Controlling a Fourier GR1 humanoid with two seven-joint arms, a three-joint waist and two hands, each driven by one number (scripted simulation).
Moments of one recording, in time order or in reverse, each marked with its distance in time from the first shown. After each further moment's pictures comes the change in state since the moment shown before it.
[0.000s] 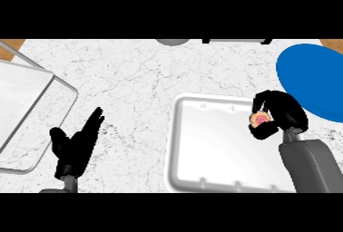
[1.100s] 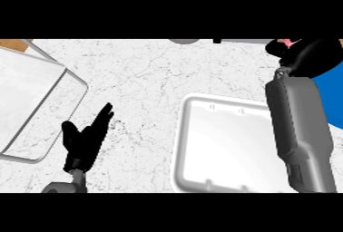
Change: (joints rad) left arm -0.049 -0.019 -0.033 0.011 -0.013 -0.014 0.027; right arm -0.501 0.146 -0.349 0.274 0.690 -0.847 0.807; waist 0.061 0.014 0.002
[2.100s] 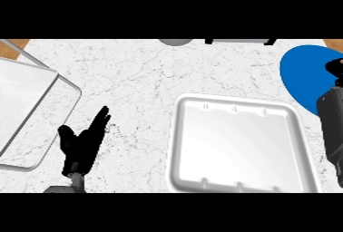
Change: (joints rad) left arm 0.027 -0.013 0.023 0.014 -0.004 0.008 -0.032; right arm 0.019 -0.267 -0.331 0.449 0.047 -0.460 -0.087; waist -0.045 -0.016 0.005
